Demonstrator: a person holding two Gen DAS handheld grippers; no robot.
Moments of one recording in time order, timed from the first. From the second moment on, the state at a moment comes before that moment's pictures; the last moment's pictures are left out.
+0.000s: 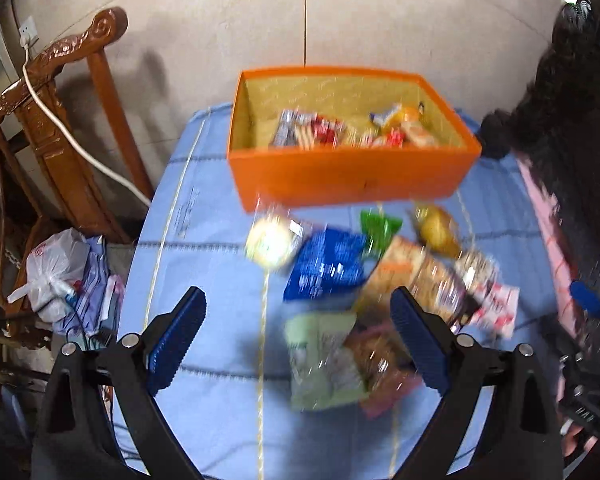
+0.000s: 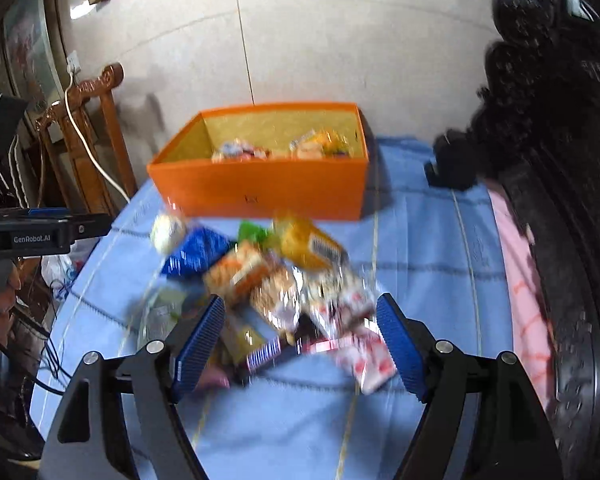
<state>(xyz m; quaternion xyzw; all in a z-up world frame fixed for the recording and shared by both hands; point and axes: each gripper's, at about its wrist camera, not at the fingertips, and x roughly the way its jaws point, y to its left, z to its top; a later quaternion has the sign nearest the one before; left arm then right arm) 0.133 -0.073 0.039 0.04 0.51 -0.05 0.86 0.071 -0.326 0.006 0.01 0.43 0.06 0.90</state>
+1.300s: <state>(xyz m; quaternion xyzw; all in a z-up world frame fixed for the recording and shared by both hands) 0.142 -0.044 -0.072 0.03 0.61 -0.05 0.79 0.067 -0.319 -0.069 0.03 0.50 0.06 0.86</state>
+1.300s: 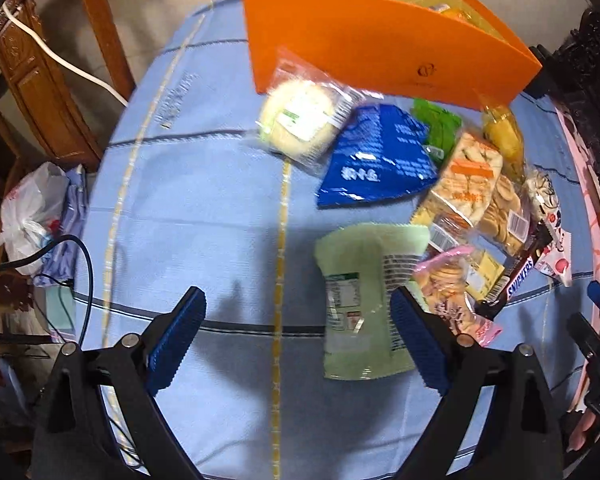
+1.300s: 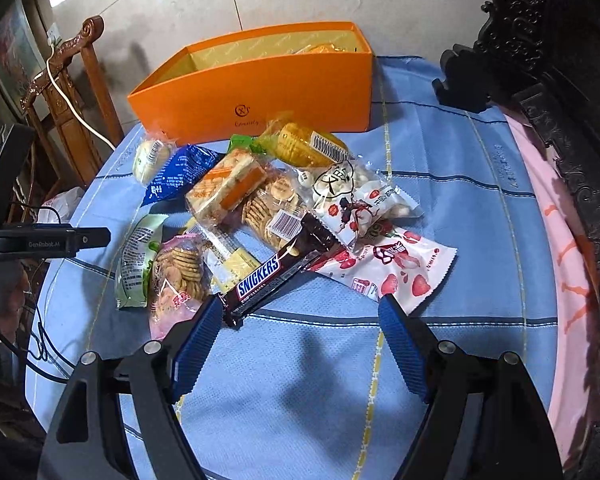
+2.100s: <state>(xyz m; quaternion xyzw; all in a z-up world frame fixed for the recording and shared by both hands) 0.135 -0.041 -0.113 -0.01 0.65 -0.05 0.75 0.064 -0.312 -0.073 0.05 0.52 0.09 0.84</state>
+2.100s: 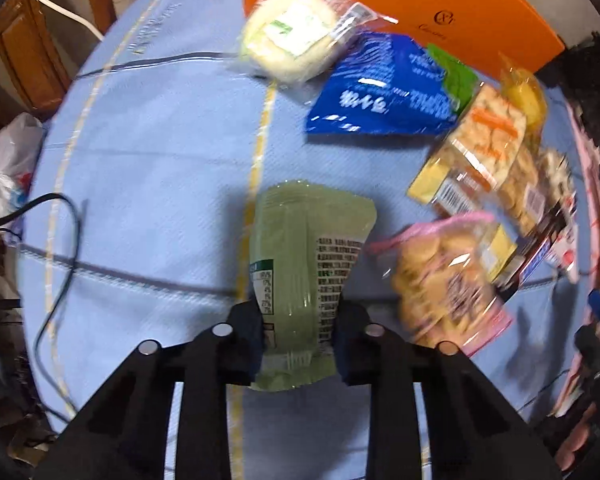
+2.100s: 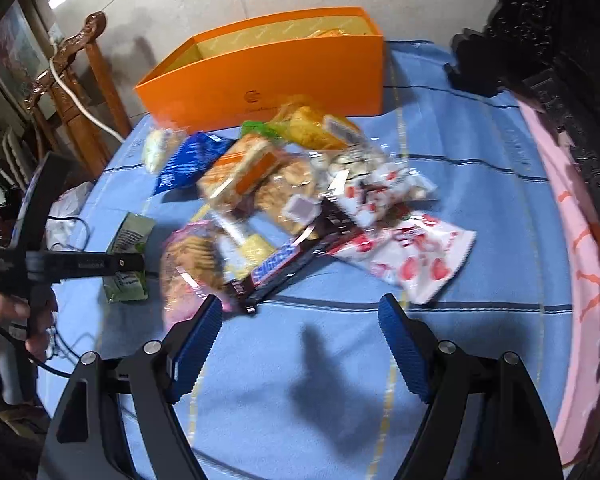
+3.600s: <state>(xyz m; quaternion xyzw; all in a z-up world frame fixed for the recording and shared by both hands) 0.193 -0.042 0.035 -0.04 0.54 -0.11 0.83 0.164 -0.294 0.022 0.00 0.44 0.11 0.89</state>
